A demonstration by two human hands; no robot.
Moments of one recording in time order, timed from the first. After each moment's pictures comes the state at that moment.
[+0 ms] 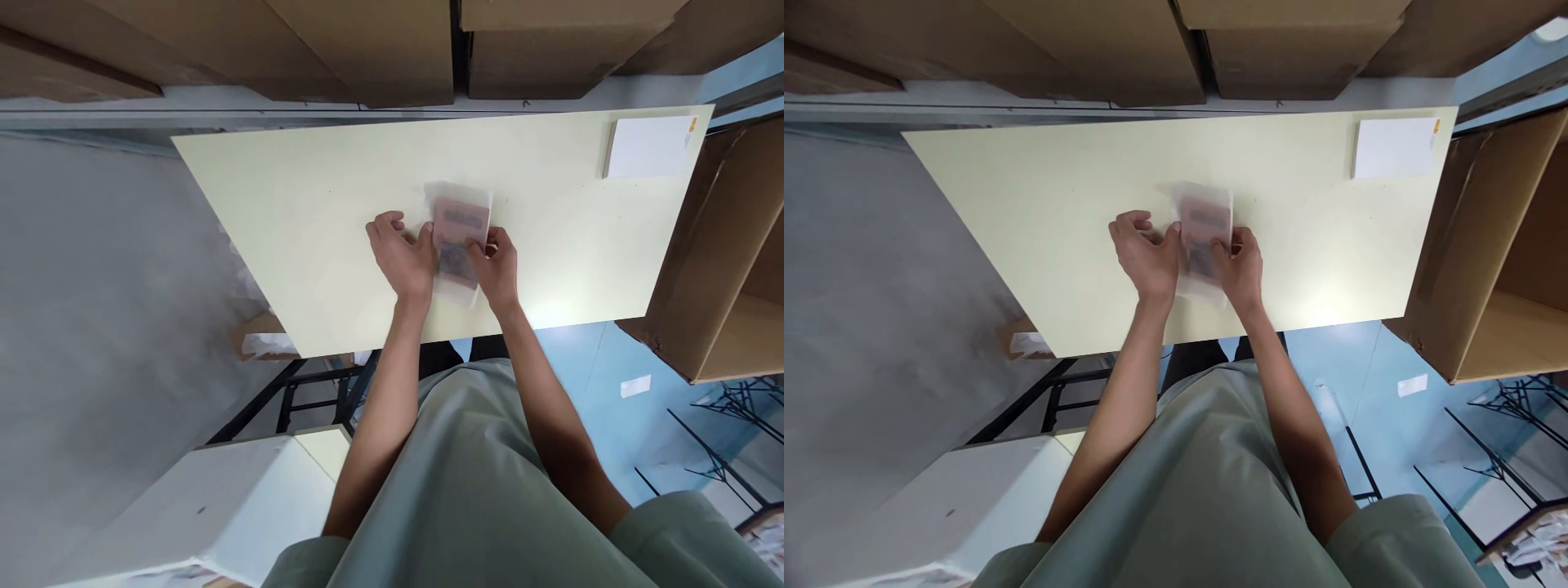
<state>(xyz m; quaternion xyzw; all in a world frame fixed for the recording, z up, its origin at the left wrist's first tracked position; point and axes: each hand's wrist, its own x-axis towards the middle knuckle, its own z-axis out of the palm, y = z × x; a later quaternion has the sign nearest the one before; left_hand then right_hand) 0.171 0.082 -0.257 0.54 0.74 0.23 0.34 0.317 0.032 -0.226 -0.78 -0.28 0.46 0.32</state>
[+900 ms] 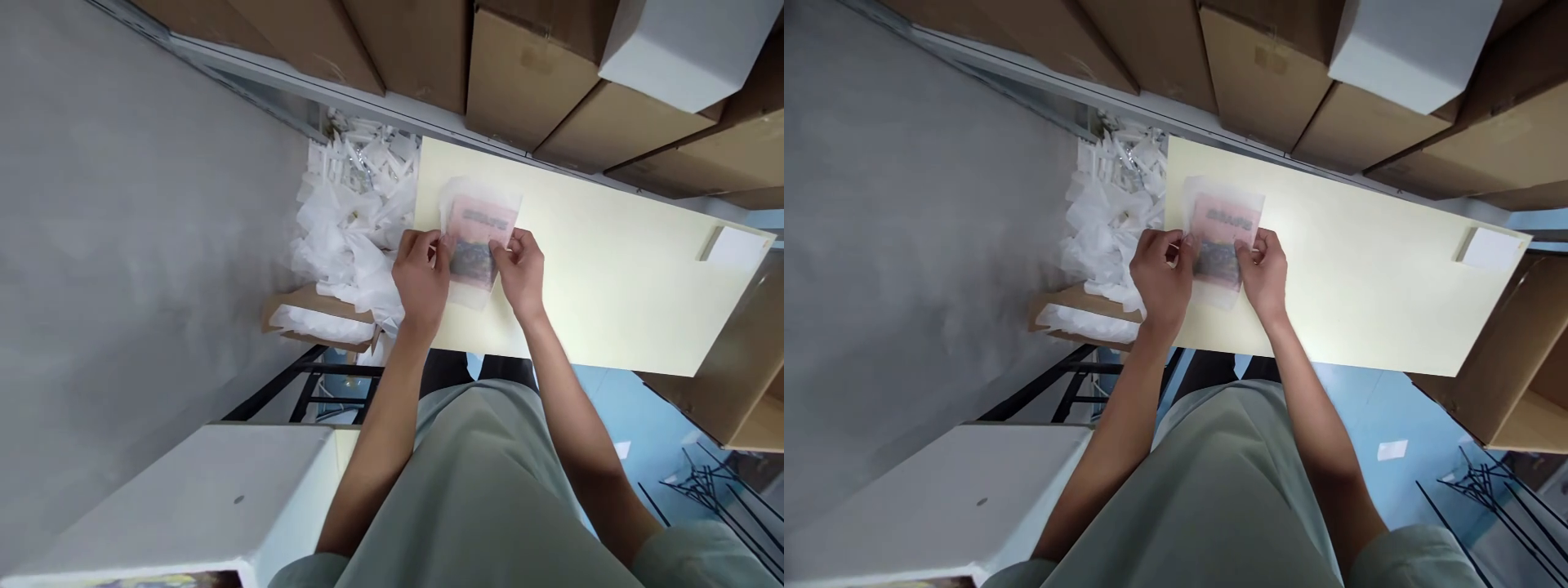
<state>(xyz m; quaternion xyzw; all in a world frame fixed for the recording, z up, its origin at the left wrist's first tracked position) -0.059 0.096 -0.192 0.52 0.74 0.28 0.31 0.113 0.097 -0.204 -0.68 -0.43 0.48 0.35</state>
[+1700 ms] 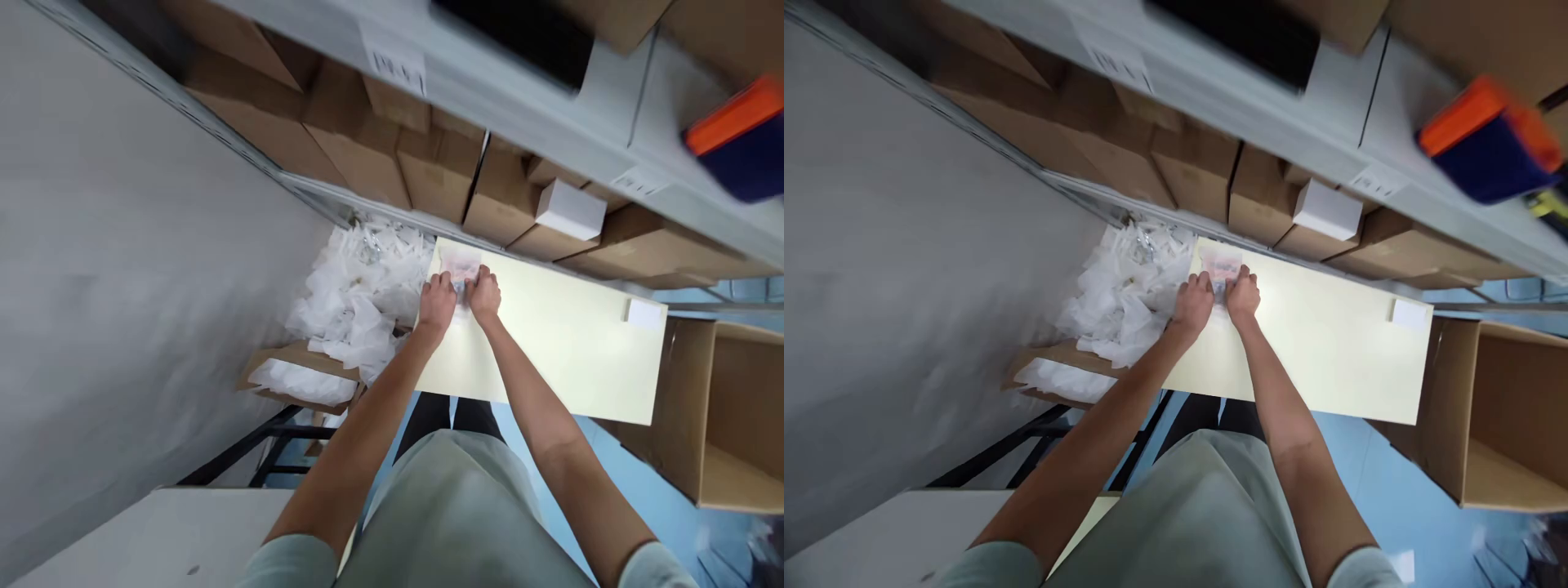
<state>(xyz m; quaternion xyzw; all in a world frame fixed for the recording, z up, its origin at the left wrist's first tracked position) -0.048 0.154 -0.190 0.71 0.65 0.00 0.29 0.077 0.177 -0.206 -0.79 -0.53 0.31 0.05</state>
